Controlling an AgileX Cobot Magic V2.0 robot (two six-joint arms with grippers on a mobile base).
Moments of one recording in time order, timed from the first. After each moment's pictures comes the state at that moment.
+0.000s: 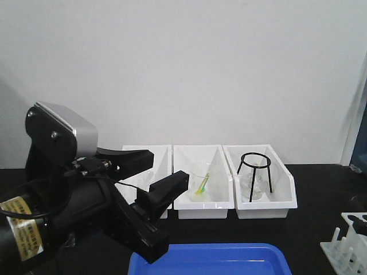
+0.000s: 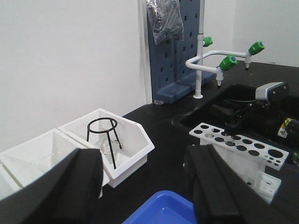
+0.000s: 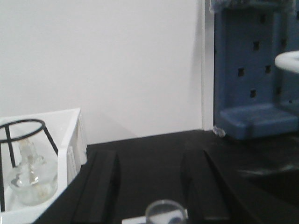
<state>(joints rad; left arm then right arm) -0.78 1.18 -0.95 0.39 -0.06 -0.42 -0.35 1.75 -0.61 -0.22 -1.13 0.17</state>
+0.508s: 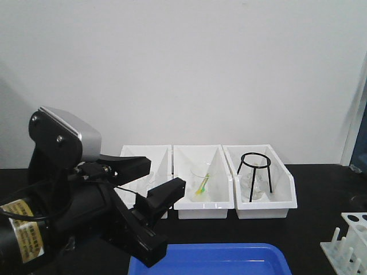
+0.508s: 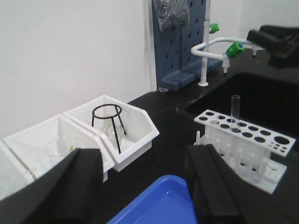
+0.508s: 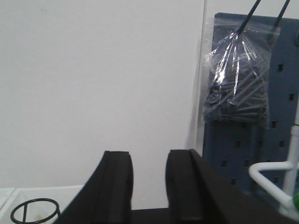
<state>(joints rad) -0.78 1.18 -0.95 0.39 0.01 -0.42 -0.35 1.22 -0.65 -0.29 -0.71 0.20</state>
